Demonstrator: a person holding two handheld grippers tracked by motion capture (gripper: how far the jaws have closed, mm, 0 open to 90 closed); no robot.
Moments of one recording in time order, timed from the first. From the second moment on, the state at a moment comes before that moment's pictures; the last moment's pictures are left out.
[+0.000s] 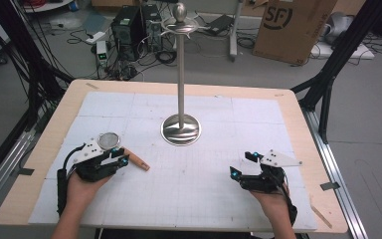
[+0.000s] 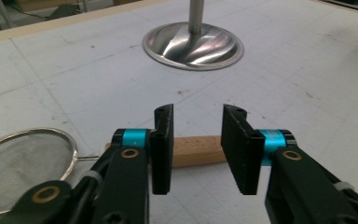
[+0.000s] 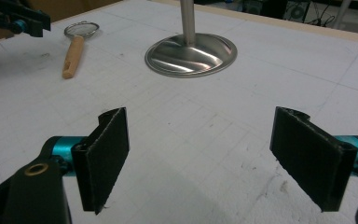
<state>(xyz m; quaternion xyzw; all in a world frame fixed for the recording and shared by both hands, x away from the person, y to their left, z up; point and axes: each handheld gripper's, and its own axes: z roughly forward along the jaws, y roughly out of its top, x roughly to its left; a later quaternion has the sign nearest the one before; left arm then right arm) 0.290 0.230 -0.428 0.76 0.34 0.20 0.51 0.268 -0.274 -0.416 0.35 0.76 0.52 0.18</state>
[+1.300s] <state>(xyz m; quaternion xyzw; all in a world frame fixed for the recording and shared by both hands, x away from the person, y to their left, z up) 0.336 0.204 -0.435 0.83 0.33 0.21 0.39 0.272 -0.272 -0.425 0.36 0.77 0.50 0.17</state>
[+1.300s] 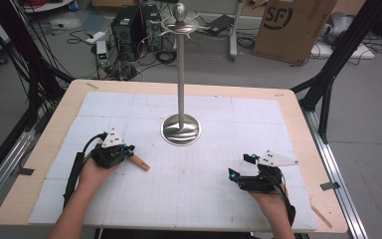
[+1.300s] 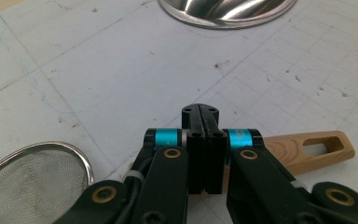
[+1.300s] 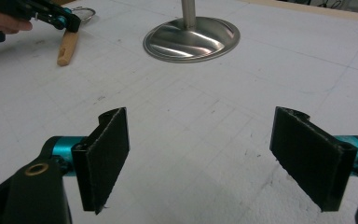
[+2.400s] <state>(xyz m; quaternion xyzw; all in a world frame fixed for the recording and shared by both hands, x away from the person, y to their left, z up) 0.360 0.226 -0.421 0.84 0.35 0.22 0.35 0.273 -0.270 -0.430 0.36 0.77 0.49 0.17</state>
